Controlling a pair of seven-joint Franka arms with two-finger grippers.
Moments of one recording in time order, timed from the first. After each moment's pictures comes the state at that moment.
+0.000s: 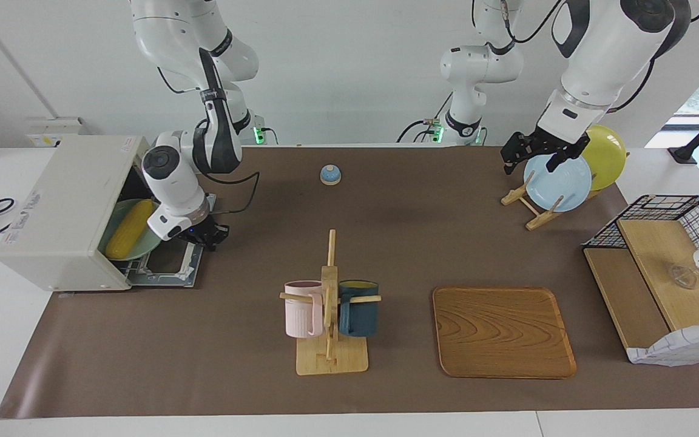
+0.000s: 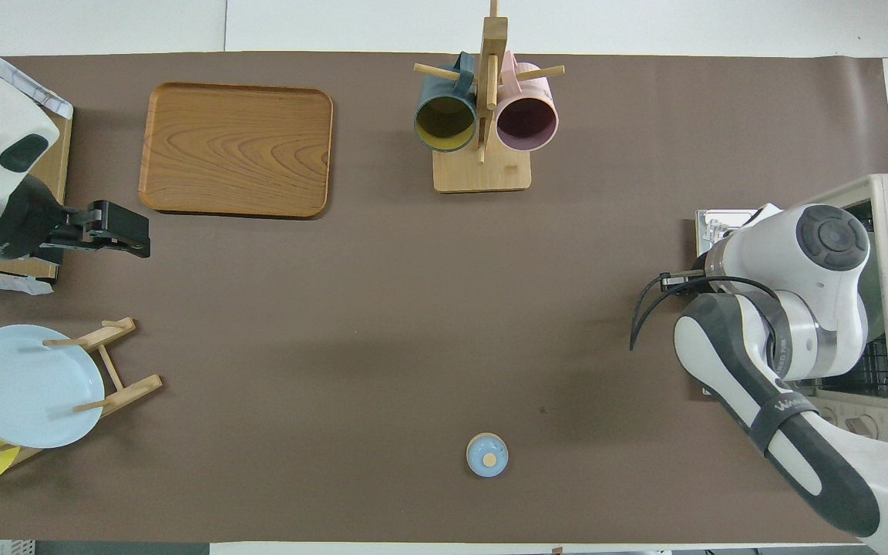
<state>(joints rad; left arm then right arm) -0.10 0.00 -0.09 -1.61 -0.03 1.55 -0.18 0.01 0.16 0.06 -2.24 -0.03 2.37 0.09</state>
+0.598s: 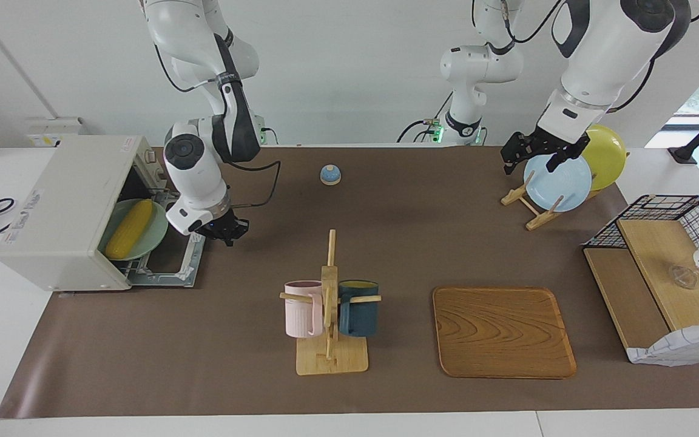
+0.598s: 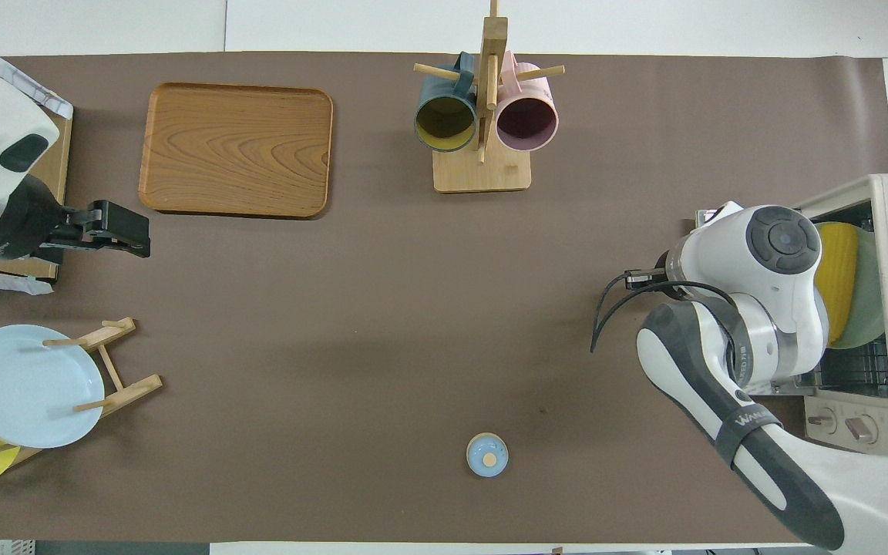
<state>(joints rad) -0.10 0.00 -0.09 -1.61 -0.03 1.55 -0.18 0.10 0.13 0.04 -2.08 -0.02 2.12 0.15</state>
